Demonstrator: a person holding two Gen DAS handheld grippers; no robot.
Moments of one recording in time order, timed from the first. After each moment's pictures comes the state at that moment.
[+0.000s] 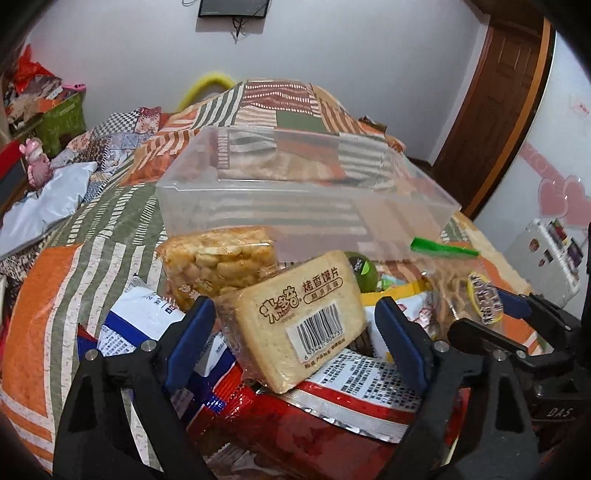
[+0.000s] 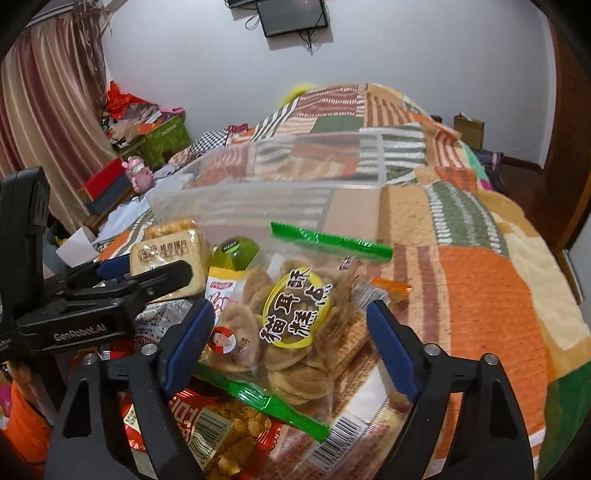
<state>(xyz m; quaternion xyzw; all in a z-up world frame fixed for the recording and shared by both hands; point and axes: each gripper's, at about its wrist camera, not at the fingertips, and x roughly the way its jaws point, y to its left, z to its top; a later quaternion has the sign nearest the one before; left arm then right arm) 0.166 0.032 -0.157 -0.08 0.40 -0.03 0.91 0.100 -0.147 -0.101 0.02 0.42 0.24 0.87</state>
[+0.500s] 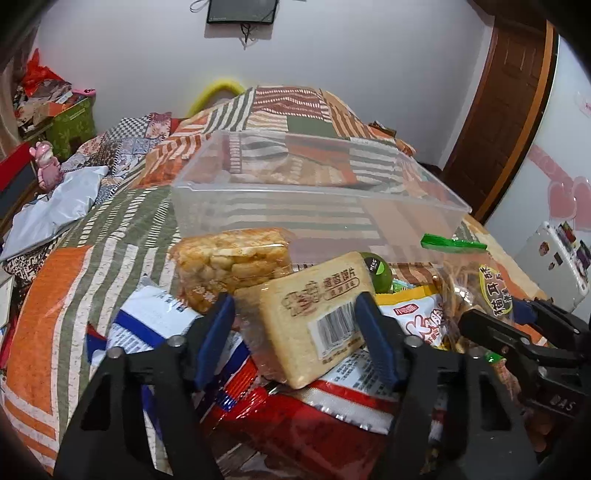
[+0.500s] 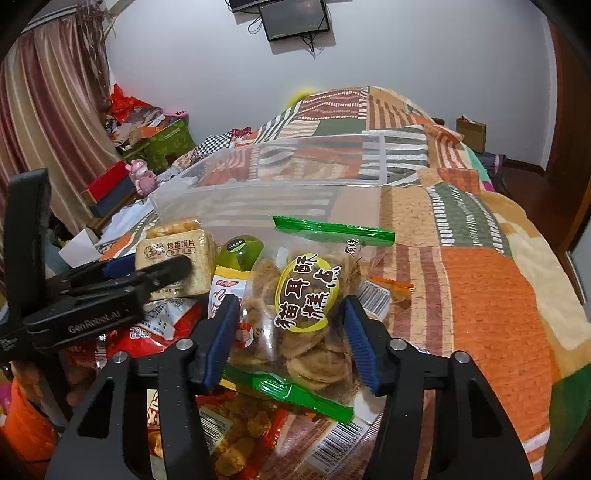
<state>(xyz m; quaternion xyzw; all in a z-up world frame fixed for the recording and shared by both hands) 0.157 0.041 -0.154 -0.09 0.39 -0.01 0.92 0.097 -0.149 -0.099 0.01 0.40 0.24 0.88</state>
